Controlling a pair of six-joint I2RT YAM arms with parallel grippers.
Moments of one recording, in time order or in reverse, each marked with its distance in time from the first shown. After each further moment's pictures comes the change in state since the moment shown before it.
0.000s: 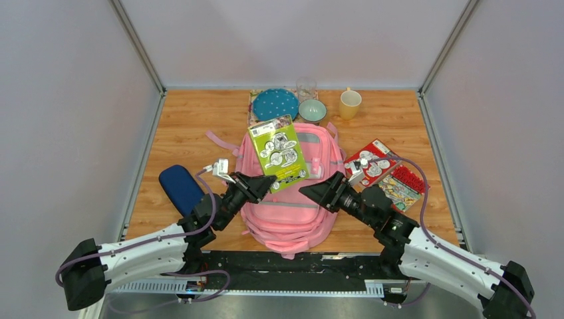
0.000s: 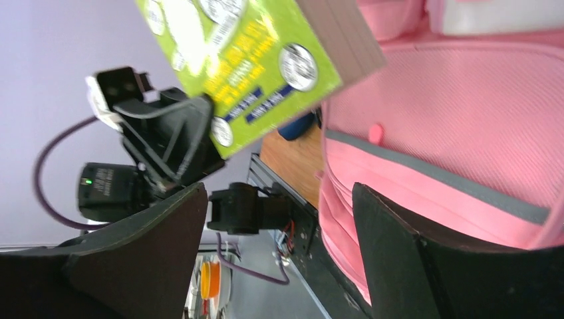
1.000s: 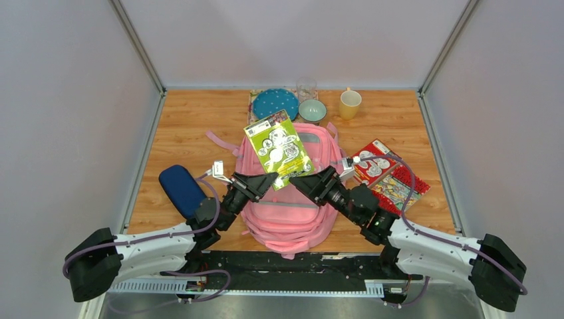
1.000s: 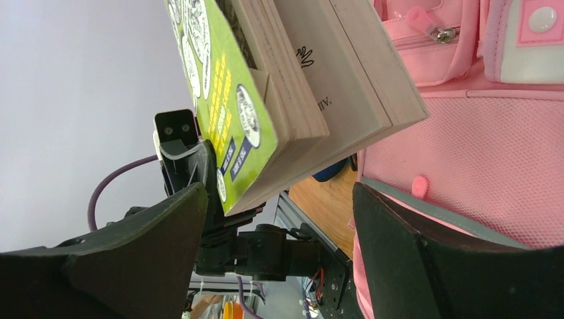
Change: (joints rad) left arm 0.000 0.130 -0.094 0.347 -0.014 -0.243; right arm 0.073 0.239 -0.012 0.405 0.160 0.071
